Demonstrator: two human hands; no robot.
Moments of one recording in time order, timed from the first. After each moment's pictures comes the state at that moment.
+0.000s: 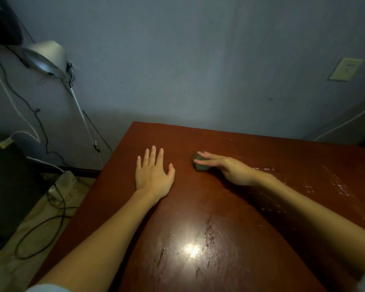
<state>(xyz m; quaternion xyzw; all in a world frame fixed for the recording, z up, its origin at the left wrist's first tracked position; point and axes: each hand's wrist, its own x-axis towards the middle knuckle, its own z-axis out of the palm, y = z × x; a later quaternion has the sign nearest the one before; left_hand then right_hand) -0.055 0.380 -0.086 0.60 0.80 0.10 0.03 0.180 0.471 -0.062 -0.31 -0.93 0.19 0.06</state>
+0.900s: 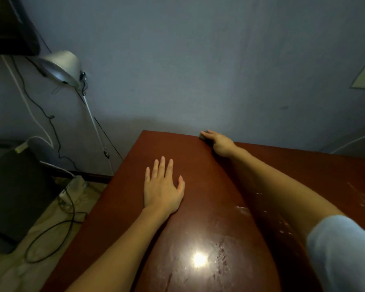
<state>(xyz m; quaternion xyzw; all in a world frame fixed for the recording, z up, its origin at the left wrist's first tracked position) -0.053 0.378 -0.086 0.59 0.80 0.13 0.02 0.097 0.581 -0.058 -0.47 -0.86 0.15 0.11</state>
